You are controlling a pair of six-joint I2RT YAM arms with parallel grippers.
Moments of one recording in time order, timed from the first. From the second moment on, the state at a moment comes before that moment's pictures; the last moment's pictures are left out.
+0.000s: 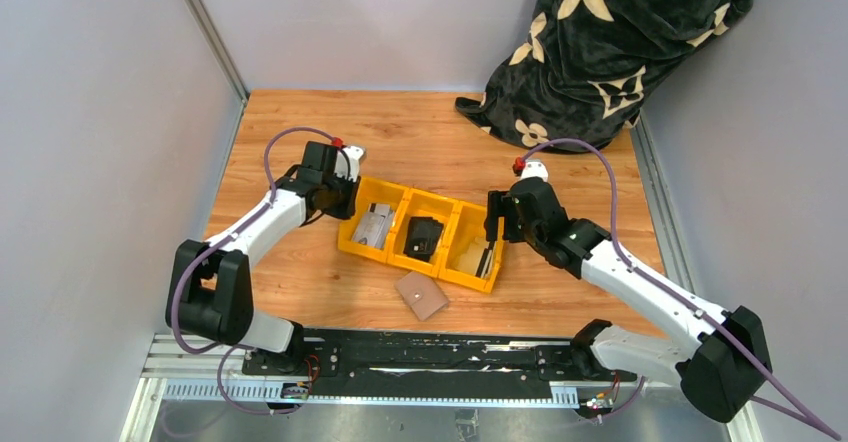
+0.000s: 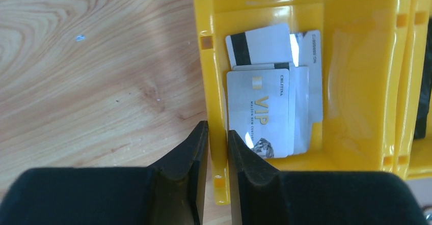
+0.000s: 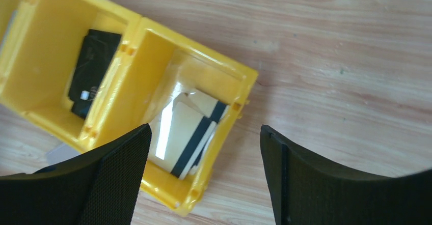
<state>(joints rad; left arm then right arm) -0.25 1.43 0.91 -0.41 0.14 0.11 0.68 1.05 0.78 -0.40 0.26 0.42</state>
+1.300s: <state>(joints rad) -0.28 1.42 0.89 -0.38 0.27 0.00 0.41 1.64 1.11 -0.41 0.20 0.32</state>
